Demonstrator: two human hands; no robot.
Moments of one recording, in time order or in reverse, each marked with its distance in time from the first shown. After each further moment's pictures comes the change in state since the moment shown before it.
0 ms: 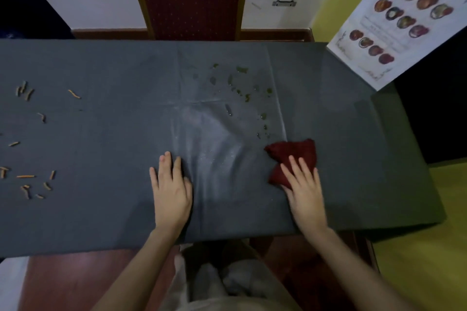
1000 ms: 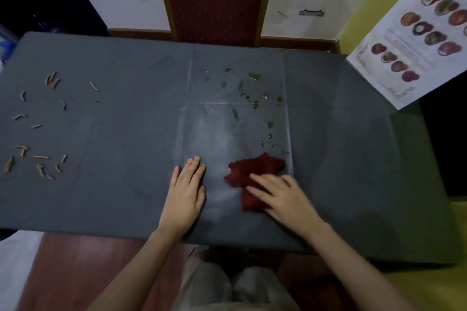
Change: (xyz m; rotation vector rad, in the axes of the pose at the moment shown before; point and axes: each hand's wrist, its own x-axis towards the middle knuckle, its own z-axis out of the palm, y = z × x) left_hand -0.012 0.024 0.005 -0.016 -0.077 0.187; right_hand 0.035 -0.001 -0.007 -0.061 -0.124 -0.689
